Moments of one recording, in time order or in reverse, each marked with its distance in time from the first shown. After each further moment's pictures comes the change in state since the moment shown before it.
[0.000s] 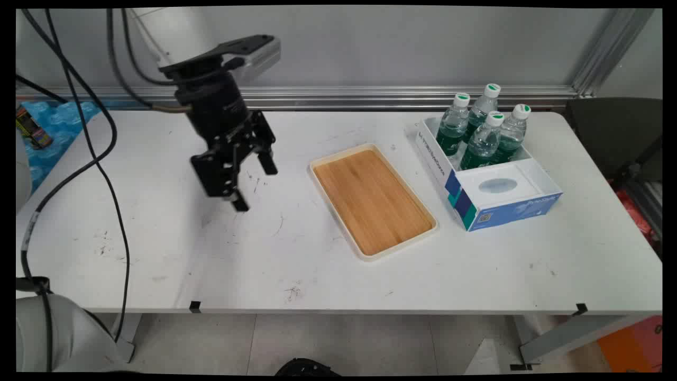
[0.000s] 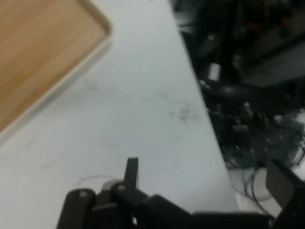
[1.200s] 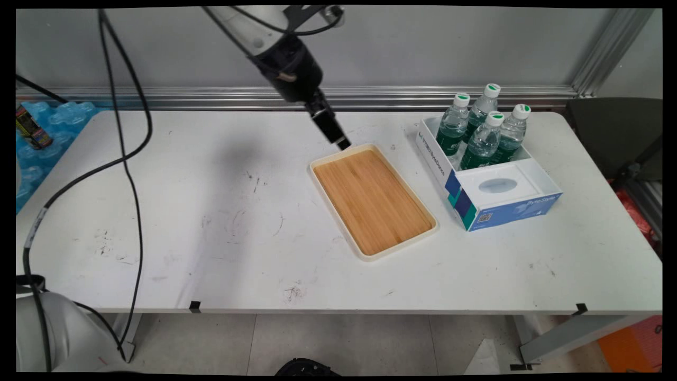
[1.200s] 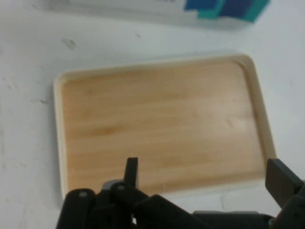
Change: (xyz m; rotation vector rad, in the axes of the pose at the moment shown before) arm 0.048 -0.066 0.018 0.333 0.220 -0.526
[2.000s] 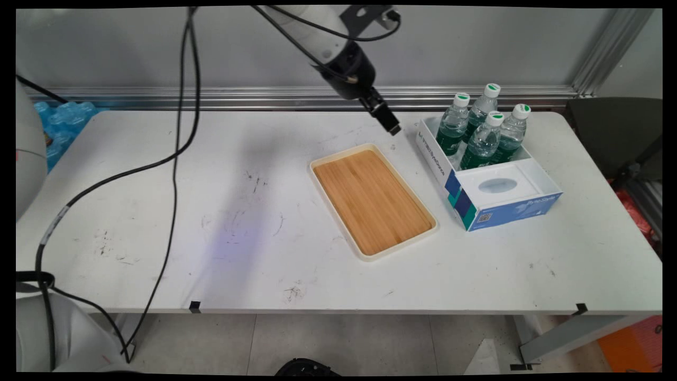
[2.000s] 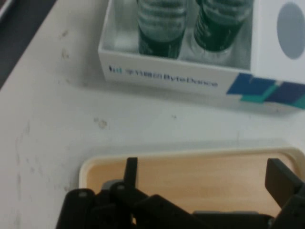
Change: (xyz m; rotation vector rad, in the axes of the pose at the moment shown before) arm 0.058 -0.014 0.071 0.081 0.114 -0.038
